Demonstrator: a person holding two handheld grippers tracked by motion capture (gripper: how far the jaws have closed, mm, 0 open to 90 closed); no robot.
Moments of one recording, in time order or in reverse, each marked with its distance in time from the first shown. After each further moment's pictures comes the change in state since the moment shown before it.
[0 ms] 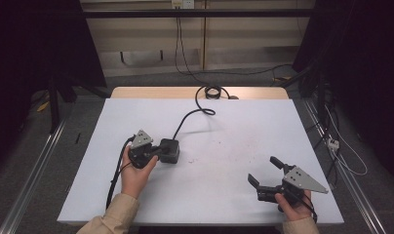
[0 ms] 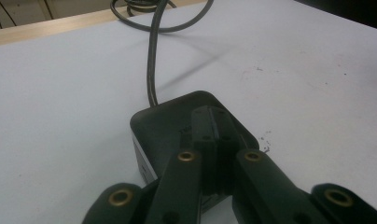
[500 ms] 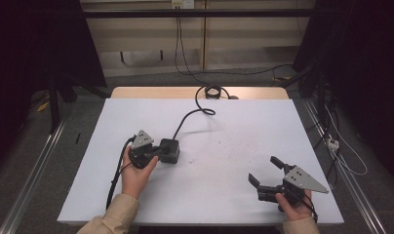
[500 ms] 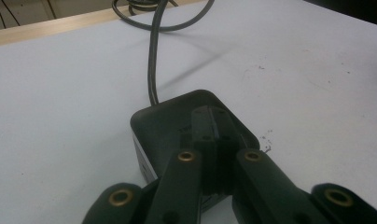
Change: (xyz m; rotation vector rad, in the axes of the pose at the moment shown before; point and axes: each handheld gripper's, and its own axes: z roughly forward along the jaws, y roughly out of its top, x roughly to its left) left arm -0.003 0.000 0.000 0.006 0.016 0.012; right arm -0.001 0.000 0.000 -0.002 -0.004 0.003
